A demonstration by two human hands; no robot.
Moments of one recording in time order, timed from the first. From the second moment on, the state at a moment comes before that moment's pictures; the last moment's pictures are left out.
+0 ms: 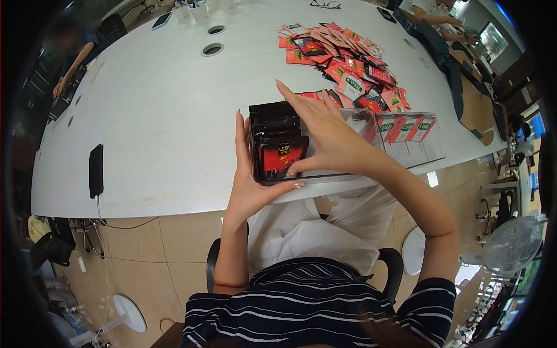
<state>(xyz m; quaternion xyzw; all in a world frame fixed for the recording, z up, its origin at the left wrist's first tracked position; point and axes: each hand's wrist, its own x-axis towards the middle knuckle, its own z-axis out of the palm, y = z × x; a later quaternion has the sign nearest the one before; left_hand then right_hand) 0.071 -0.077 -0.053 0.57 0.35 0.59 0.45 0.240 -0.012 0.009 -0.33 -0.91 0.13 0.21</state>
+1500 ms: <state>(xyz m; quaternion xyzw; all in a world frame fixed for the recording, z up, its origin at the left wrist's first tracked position) 0.080 -0.076 -0.049 0.56 0.37 0.59 0.46 0.501 -0.029 -0.059 -0.49 -0.43 0.19 0.73</state>
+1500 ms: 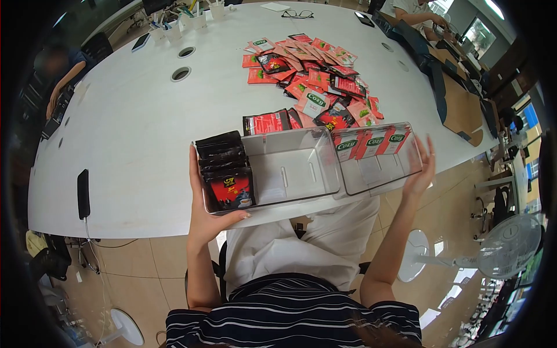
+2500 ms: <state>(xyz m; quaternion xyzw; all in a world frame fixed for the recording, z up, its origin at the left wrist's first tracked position) 0.042 0.004 -0.007 0.58 0.49 0.44 0.48 0.496 -0.025 -0.073 -0.53 -0.49 0.16 0.67</state>
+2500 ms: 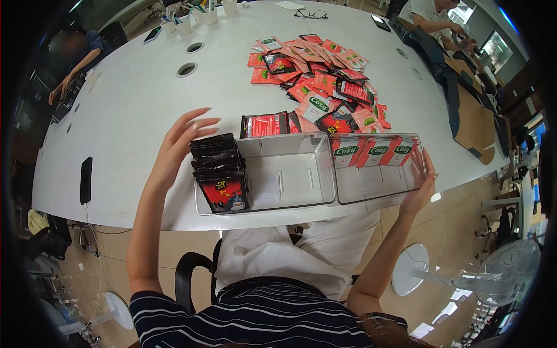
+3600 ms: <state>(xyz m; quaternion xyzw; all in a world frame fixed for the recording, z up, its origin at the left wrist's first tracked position) 0.208 0.181 0.008 0.88 0.36 -0.14 0.27 0.490 -0.028 -0.065 -0.53 -0.49 0.13 0.68</state>
